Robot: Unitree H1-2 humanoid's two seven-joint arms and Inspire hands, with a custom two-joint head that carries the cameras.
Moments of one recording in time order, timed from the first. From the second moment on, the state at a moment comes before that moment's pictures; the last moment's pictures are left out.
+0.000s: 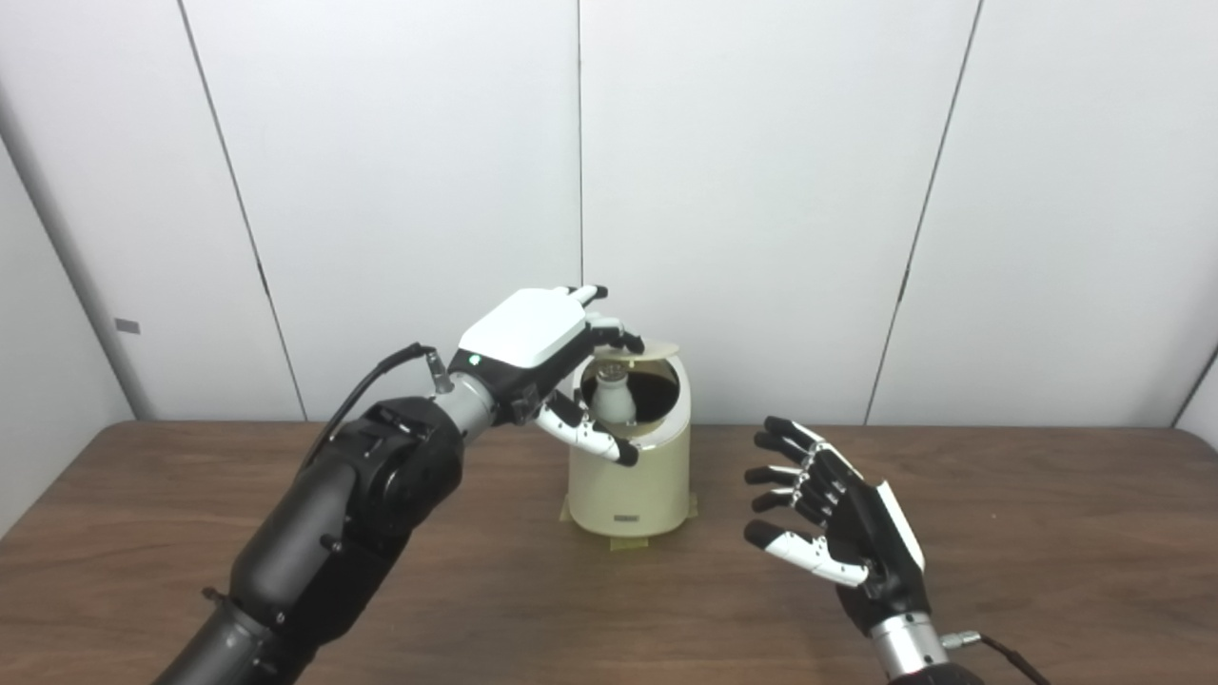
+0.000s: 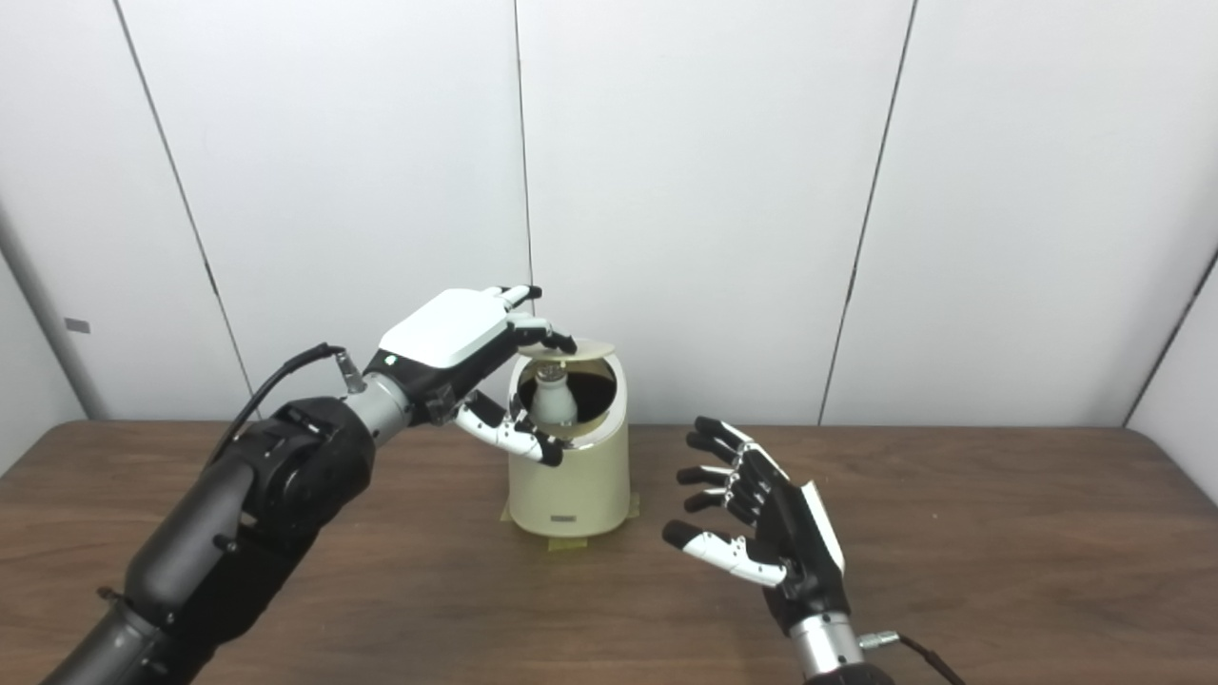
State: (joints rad) left arm -0.78 0.38 -0.39 0.06 0.77 0.01 -0.38; right arm -0.27 -0.06 -0.02 0.14 0.04 -0.20 0.08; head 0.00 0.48
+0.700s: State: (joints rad) left arm -0.73 0.38 -0.41 0.05 0.86 0.02 -0.43; right arm -0.26 -0.06 -0.01 0.11 0.03 -0.19 0.08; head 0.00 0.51
